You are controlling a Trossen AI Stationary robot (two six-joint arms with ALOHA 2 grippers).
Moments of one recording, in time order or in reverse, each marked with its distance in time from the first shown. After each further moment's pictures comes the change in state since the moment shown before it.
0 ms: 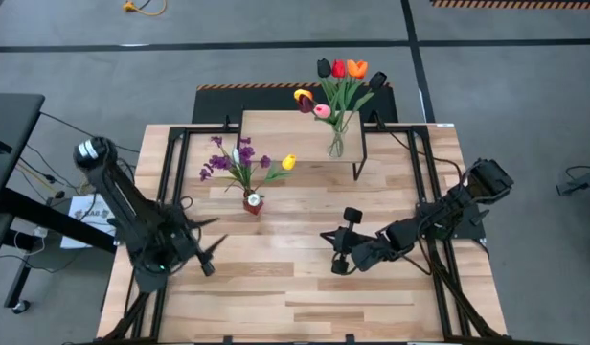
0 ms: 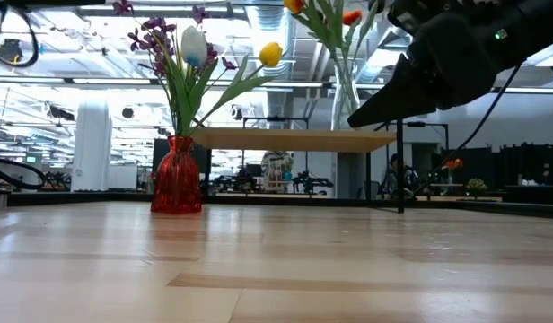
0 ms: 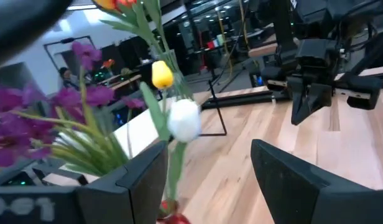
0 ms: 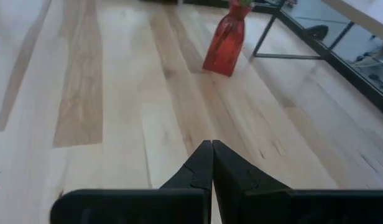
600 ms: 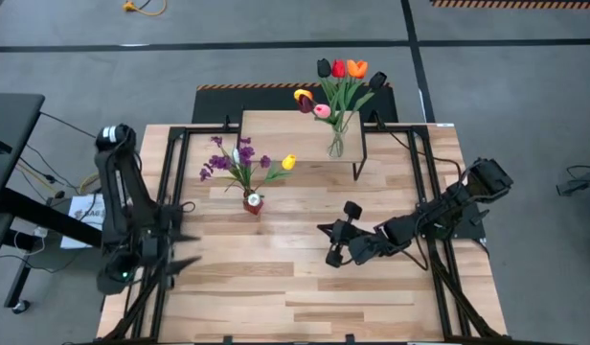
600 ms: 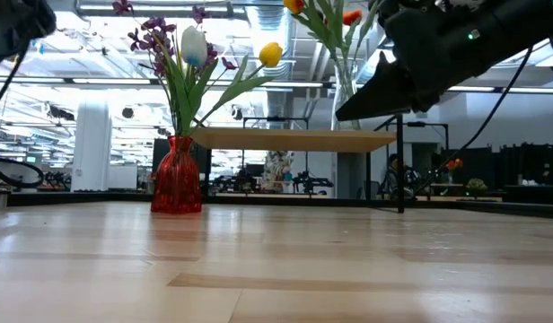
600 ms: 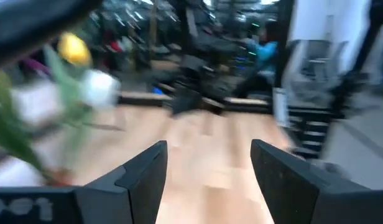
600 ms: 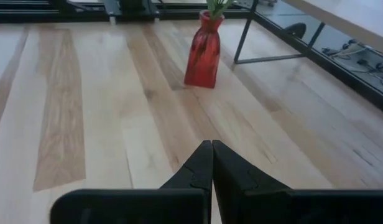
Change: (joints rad) left arm -0.403 -0.190 -0.061 -0.339 0.022 -0.552; right arm -0.045 0.001 0.001 0.061 0.029 0.070
